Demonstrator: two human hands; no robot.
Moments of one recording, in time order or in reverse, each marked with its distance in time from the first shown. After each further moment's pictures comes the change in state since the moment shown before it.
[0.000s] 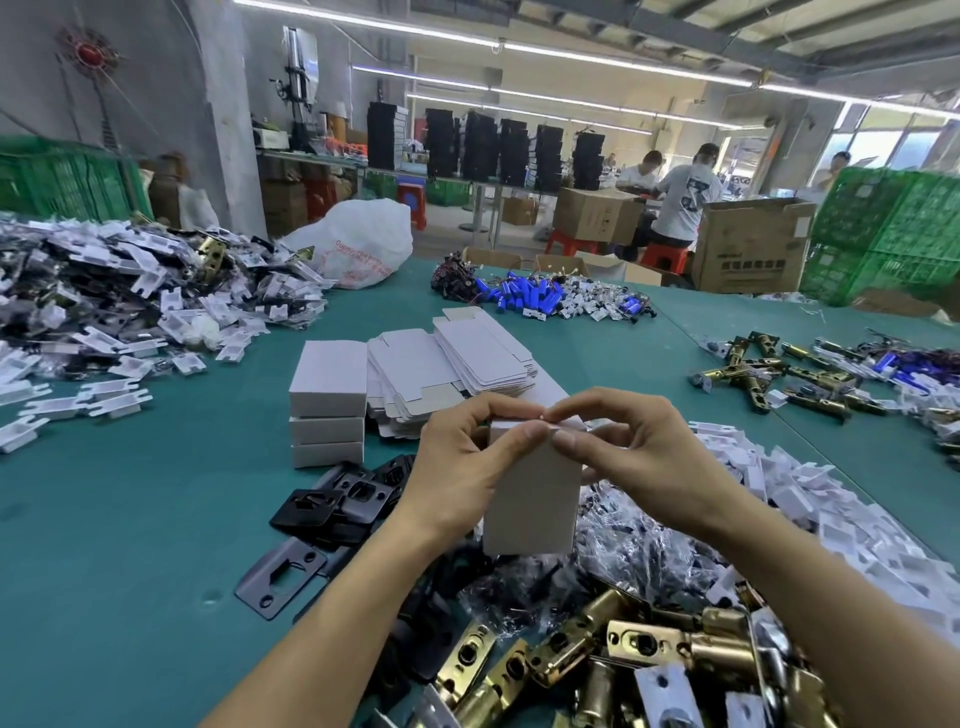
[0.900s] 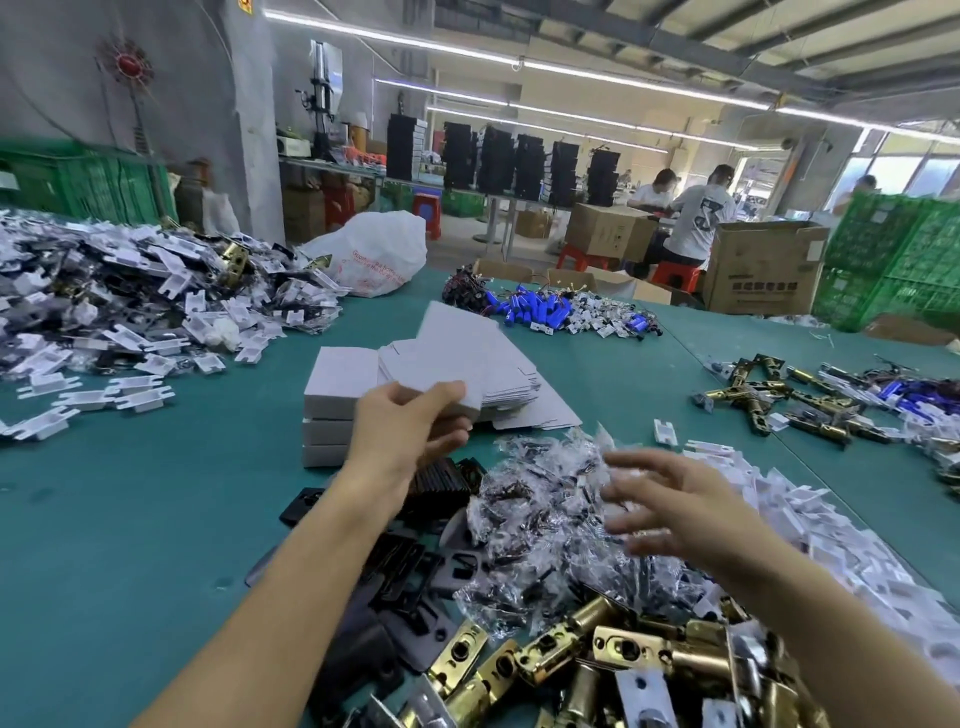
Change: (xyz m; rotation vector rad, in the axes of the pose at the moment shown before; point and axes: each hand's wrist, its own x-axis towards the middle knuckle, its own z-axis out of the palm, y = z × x) left_hand 0.022 0.022 -0.037 -0.308 0.404 -0.374; right_hand -0.034 0.012 -0.022 0.181 0.101 0.508
